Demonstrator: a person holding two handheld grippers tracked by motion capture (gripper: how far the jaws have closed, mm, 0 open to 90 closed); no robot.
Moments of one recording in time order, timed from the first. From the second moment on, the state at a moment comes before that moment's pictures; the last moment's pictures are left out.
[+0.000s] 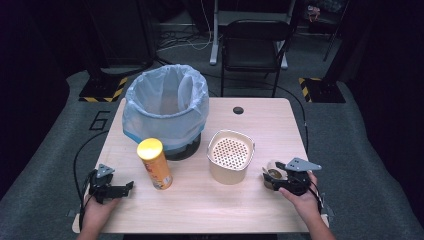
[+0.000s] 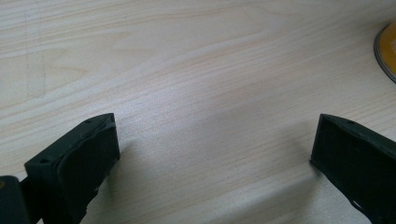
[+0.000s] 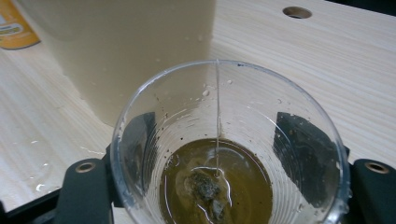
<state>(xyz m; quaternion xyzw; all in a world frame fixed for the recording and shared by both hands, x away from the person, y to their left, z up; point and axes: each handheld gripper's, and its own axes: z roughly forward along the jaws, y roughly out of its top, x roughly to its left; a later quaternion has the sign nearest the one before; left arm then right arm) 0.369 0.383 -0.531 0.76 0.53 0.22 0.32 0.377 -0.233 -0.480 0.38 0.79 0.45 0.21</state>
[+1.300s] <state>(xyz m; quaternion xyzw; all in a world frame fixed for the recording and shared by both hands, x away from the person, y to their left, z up) 0.369 0.383 -0.531 0.76 0.53 0.22 0.32 0.457 -0.170 -0.420 0.38 0.80 0.43 0.16</state>
